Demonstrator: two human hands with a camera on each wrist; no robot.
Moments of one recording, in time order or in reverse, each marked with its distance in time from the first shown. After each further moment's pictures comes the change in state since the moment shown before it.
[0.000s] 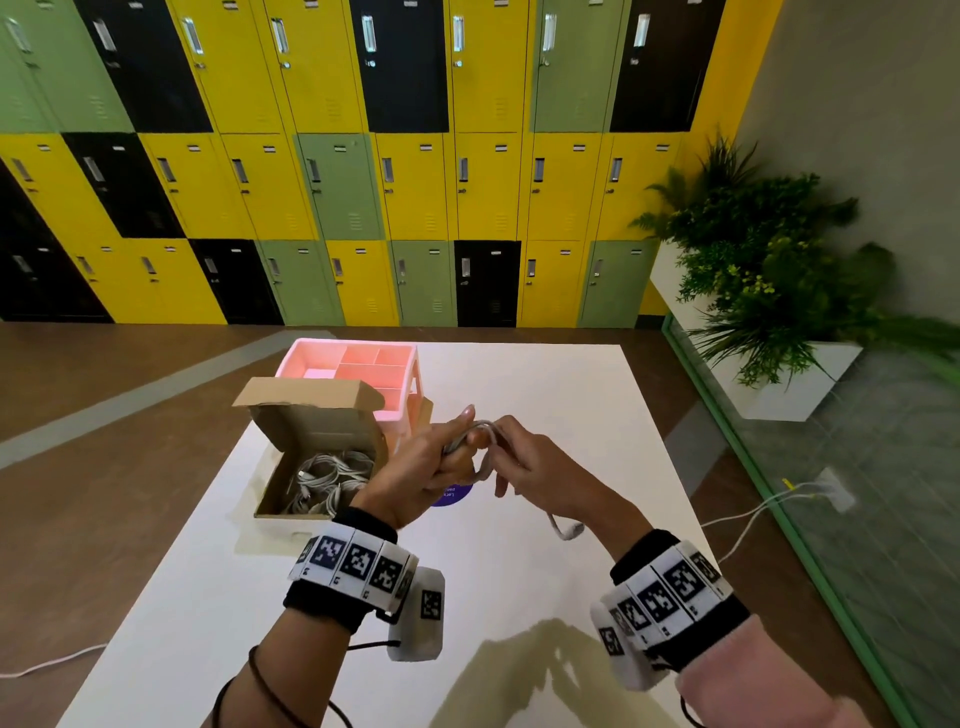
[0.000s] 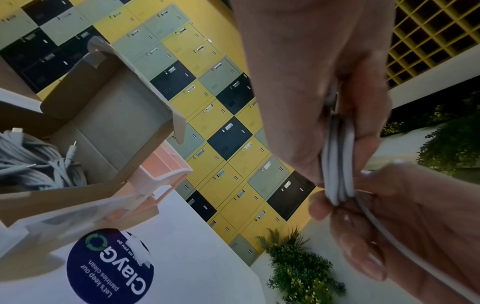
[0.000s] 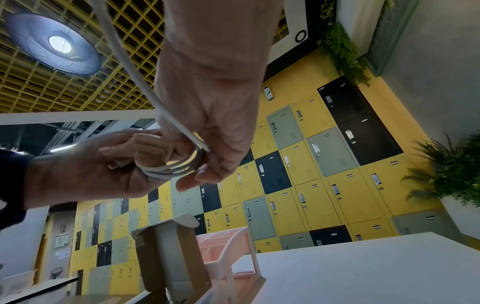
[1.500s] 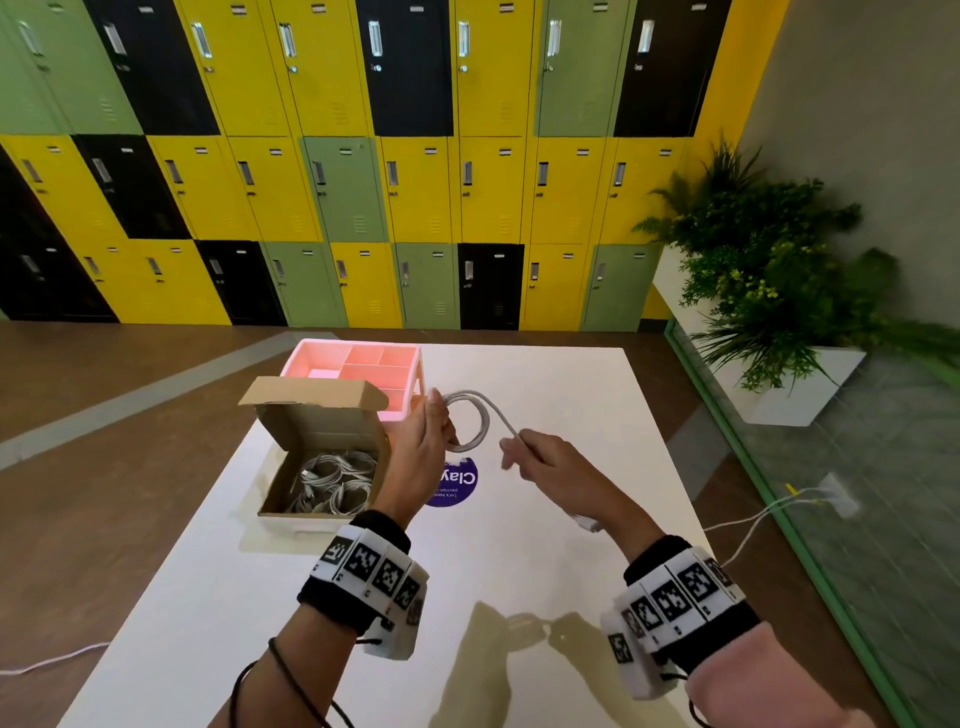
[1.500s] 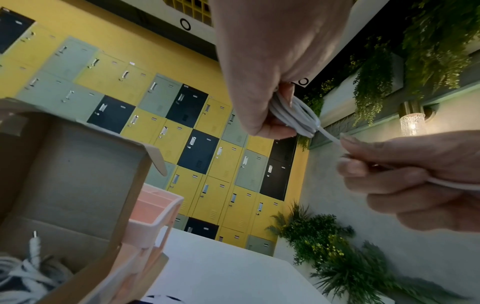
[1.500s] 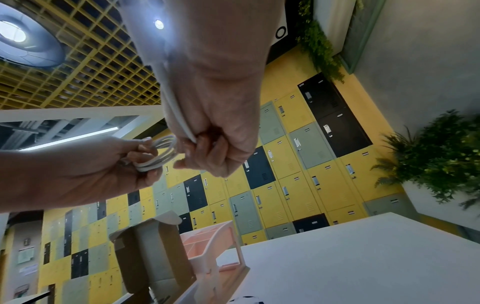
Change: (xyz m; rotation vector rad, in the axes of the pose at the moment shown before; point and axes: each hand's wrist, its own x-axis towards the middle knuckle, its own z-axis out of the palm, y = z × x) left_hand 0.008 -0.010 0.002 0.503 0.476 0.391; right_hand -0.006 0.016 -0.005 0.108 0.105 0.148
